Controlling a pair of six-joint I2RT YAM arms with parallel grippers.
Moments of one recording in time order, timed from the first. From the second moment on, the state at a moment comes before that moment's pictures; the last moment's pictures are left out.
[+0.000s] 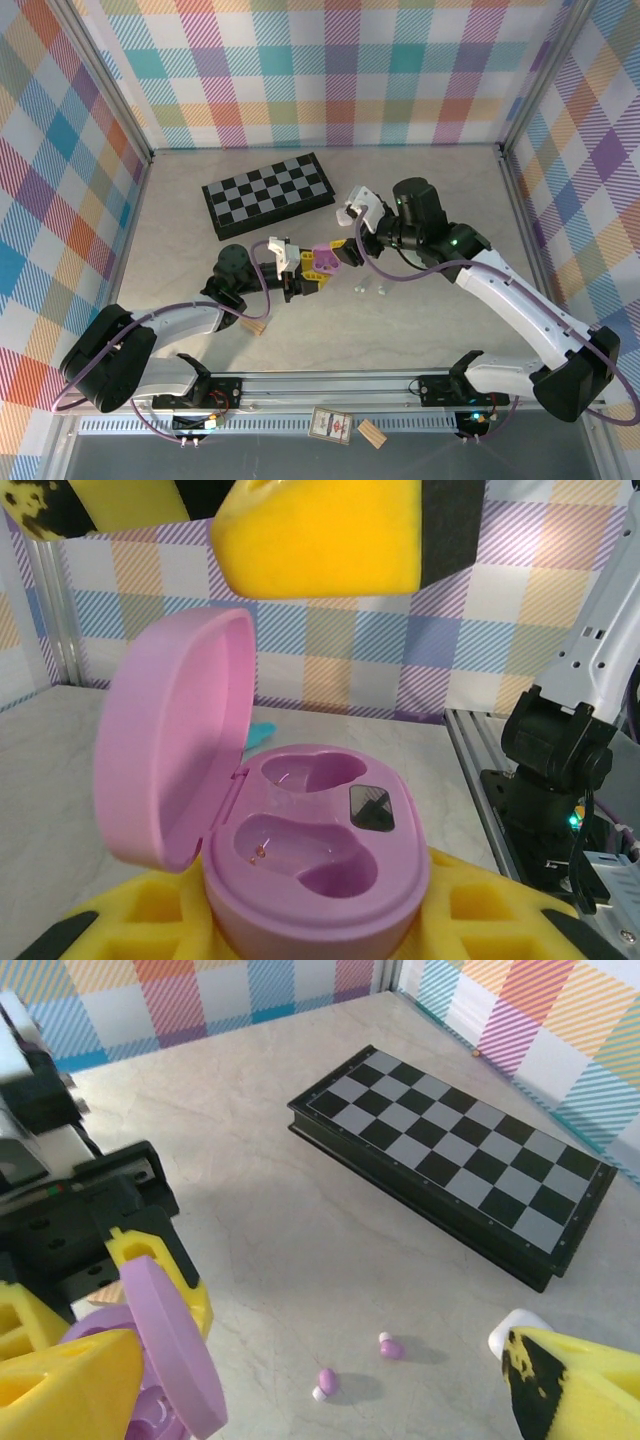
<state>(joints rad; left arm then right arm) -0.60 1.28 0.42 0.89 0.82 -0.05 0.67 1.19 1.17 -0.48 -0.36 -0.27</state>
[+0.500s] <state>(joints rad) -0.51 1.27 0.30 1.06 0.81 -0.09 0.41 1.24 1.09 -0.32 -0.47 0.30</state>
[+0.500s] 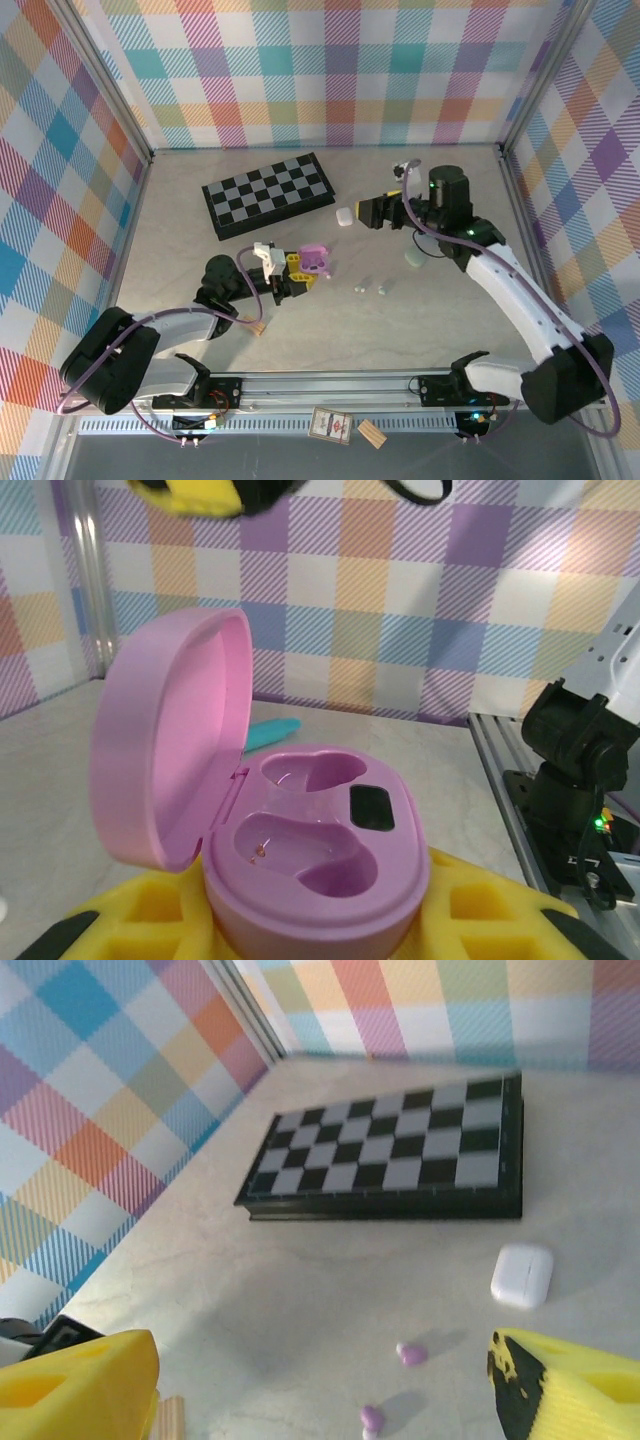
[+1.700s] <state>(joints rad) -0.49 1.17 0.29 1.04 0.78 -0.11 0.55 2.03 1.31 -0.43 -0.77 0.29</state>
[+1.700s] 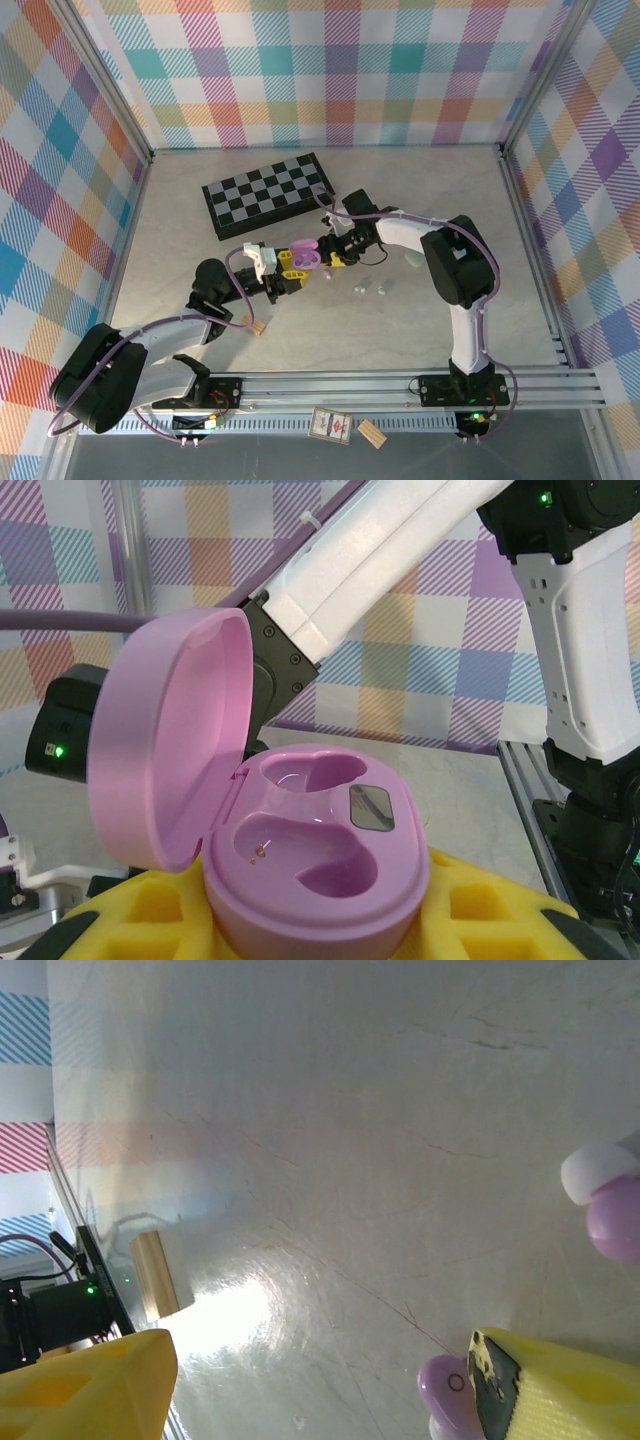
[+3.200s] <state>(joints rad) -0.49 1.13 0.31 0.96 0.80 -0.08 0.60 2.01 1.23 -0.44 -0.72 0.23</state>
